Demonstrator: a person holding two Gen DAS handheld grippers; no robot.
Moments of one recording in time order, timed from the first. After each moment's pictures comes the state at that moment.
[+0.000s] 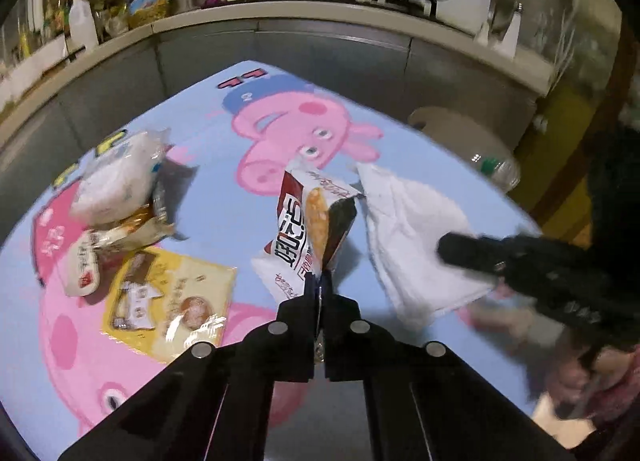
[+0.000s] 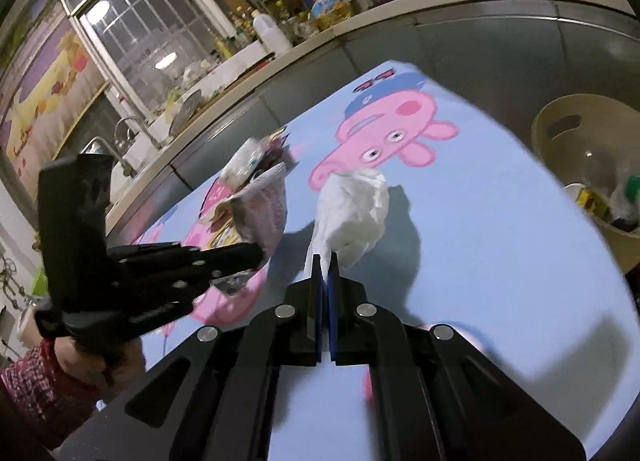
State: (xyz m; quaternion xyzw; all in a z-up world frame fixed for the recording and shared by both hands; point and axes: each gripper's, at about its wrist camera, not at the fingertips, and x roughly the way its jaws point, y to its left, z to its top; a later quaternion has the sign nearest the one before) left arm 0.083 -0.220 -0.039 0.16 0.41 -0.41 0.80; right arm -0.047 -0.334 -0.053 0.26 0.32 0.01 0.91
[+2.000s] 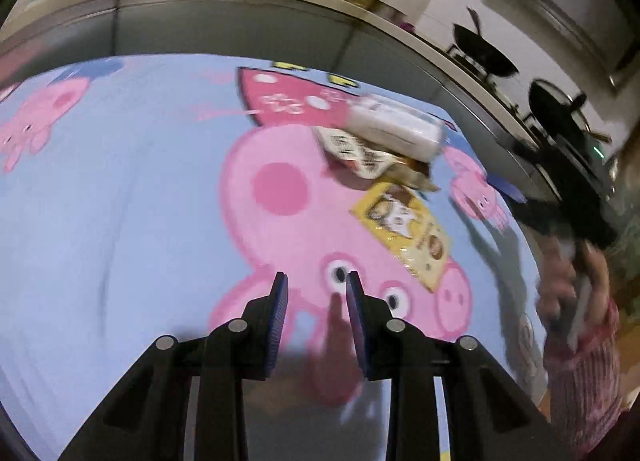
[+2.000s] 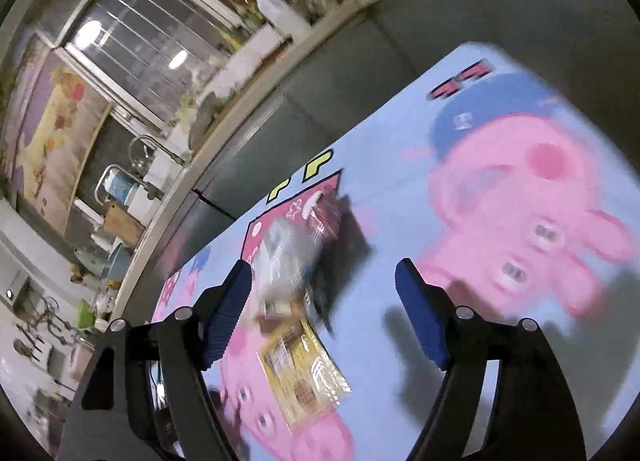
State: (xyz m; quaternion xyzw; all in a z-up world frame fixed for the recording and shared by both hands) left arm 0.119 -0.014 -0.066 -0.10 0.46 -0.23 0.85; right arm 0.164 -0.315 -0.041 0.34 0.37 0.09 0.86
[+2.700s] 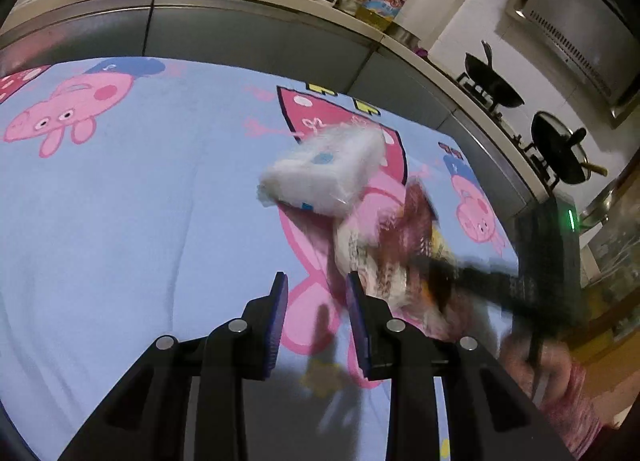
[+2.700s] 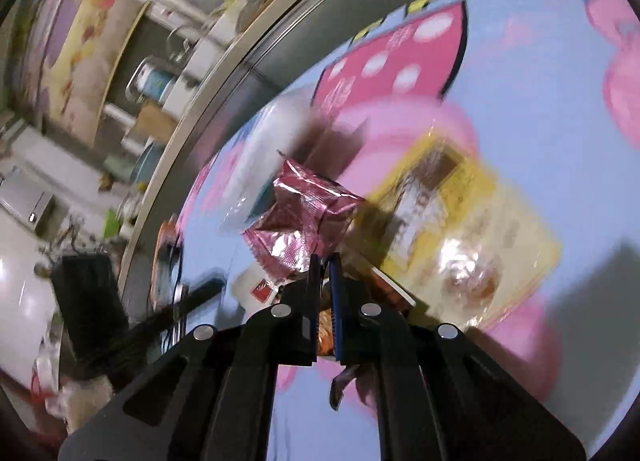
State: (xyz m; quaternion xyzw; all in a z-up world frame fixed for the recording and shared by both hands) left arm 0.114 0.037 -0.051 -0.14 0.44 -0.21 0.86; right arm 0.112 -0.180 -0.087 0.29 0.46 0.23 0.80
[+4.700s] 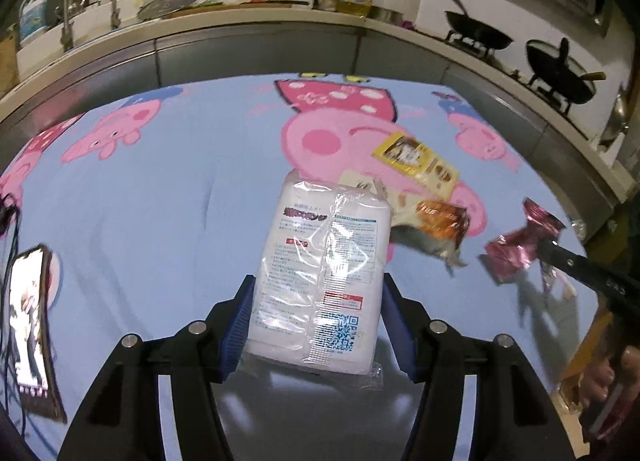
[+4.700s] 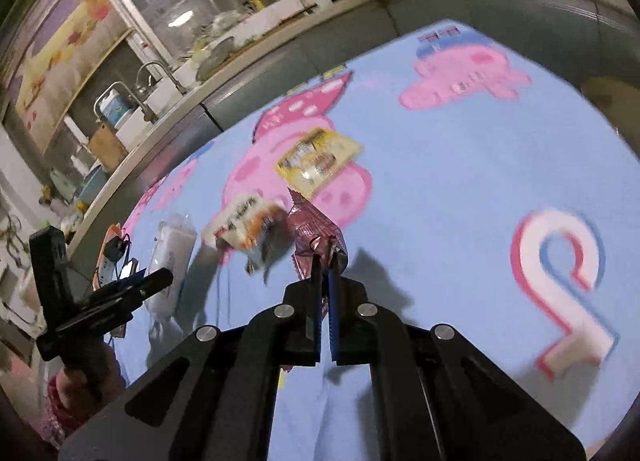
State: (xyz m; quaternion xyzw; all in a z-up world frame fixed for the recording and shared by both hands) left arm 0.017 0.022 -0.053 0.01 0.42 -0.16 0.89; right arm -0.071 -0.221 -0.053 0.23 0.38 0.06 0.89
